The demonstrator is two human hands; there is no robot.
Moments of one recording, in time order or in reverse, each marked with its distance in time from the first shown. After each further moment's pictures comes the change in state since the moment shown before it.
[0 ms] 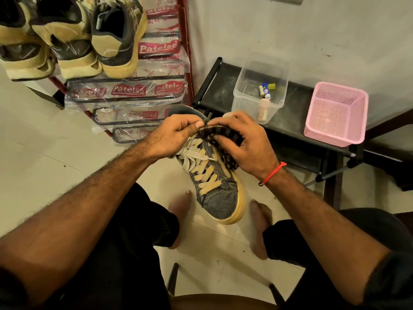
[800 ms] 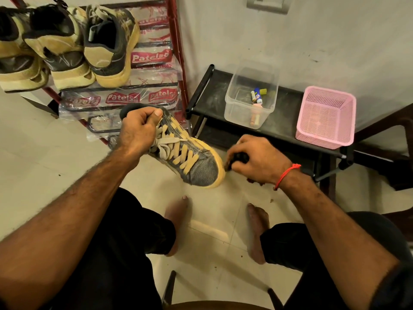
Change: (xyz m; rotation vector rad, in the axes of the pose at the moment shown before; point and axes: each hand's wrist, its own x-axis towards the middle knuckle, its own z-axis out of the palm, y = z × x) left_hand -0.001 -0.015 -0.021 -0.130 0.485 -0.300; right_hand -0.012 0.017 -0.038 -0.335 -0.473 0.259
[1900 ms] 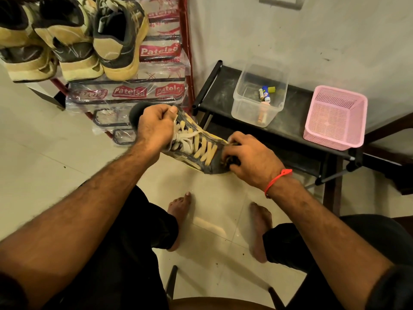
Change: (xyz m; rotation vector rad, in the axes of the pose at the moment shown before) left_hand -0.001 0.004 0.021 -0.018 0.076 -0.109; right_hand 0.008 -0.013 0.027 -0.198 0.097 -0.133
